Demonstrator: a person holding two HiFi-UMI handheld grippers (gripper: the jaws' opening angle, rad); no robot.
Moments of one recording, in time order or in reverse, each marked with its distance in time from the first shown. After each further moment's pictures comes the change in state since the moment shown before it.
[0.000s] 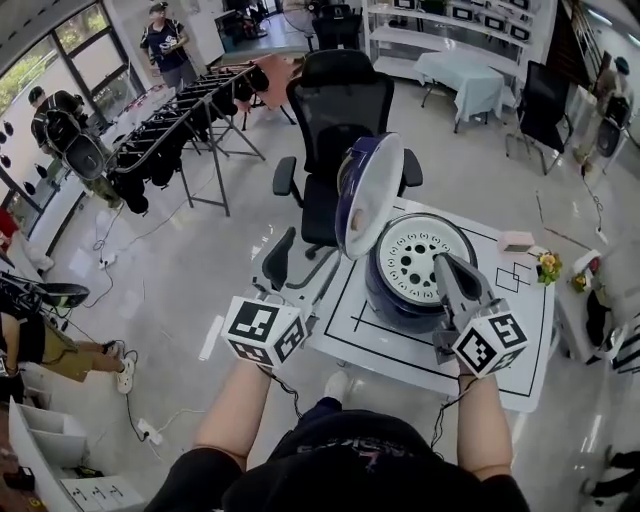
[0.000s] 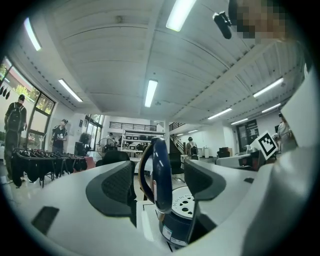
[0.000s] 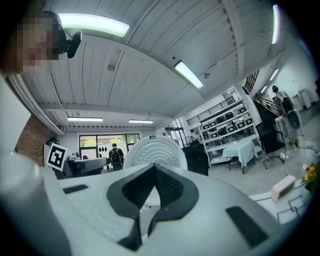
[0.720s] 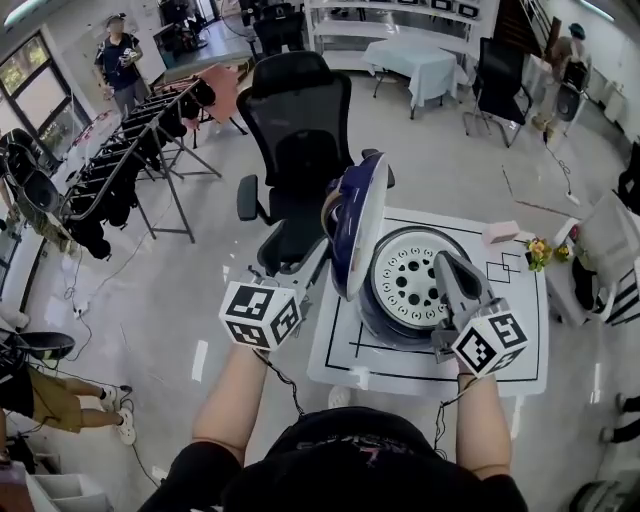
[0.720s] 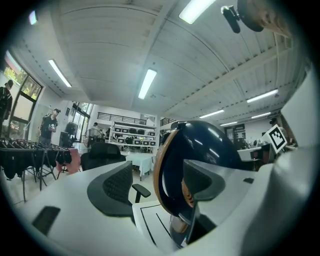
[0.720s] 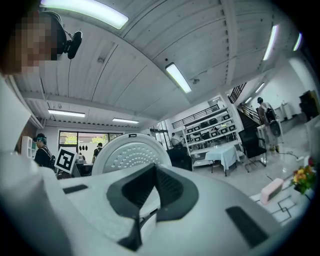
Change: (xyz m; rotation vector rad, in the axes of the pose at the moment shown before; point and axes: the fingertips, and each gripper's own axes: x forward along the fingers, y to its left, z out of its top) left arm 0.118 0.072 -0.029 -0.045 0.070 -0.160; right arm 0.057 -0.042 0.002 -0.013 -0.019 -0.208
